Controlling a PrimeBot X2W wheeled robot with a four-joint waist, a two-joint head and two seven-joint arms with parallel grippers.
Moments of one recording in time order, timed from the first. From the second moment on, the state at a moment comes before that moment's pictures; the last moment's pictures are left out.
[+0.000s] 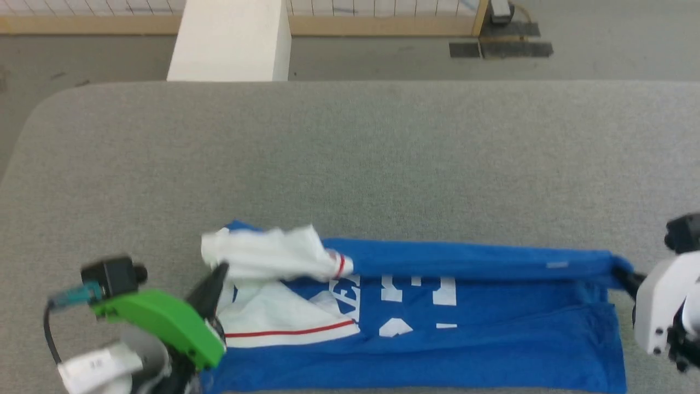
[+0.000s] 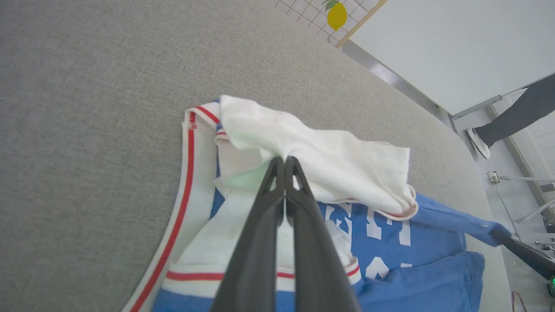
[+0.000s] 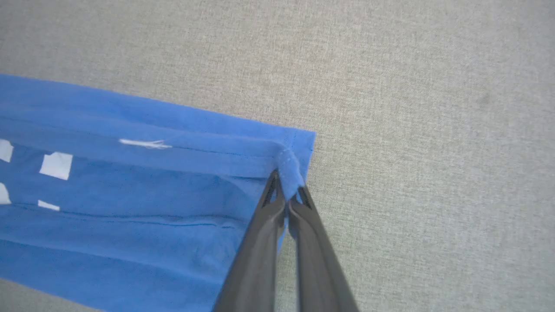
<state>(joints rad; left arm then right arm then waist) -0.05 0.48 -0.33 -0.23 -1.06 0.28 0.22 -0.12 -0.44 -0.03 0.04 0.47 0.13 0.71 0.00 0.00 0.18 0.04</state>
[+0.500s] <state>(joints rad) 0.07 0.44 -0.36 -0.05 -1.10 0.30 0.21 0.01 -0.36 -0.06 0.06 0.44 0.13 0.72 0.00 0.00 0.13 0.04</state>
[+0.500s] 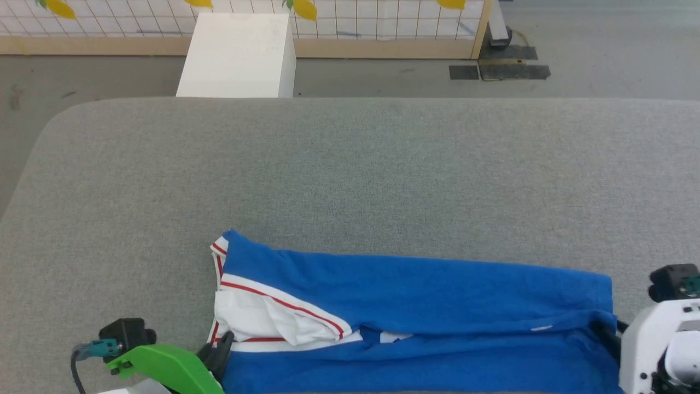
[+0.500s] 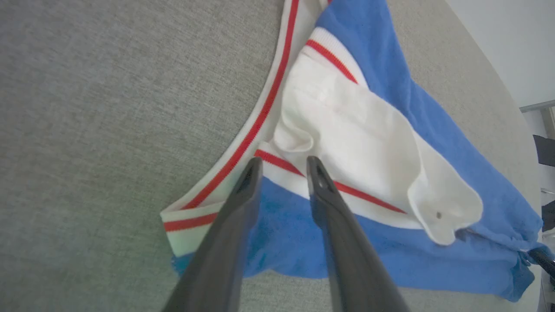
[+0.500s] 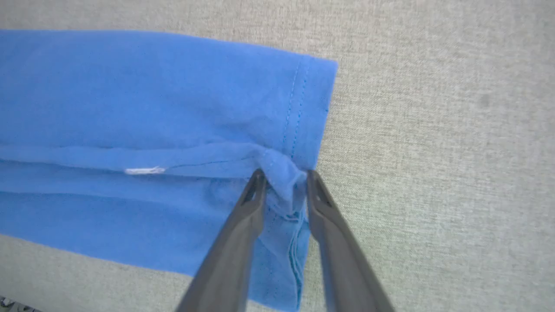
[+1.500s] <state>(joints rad) -0.21 0.38 -0.31 -0.10 -0.50 0.27 -0.25 -0.10 -0.51 0.07 0.05 0.70 0.13 0.87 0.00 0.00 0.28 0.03</state>
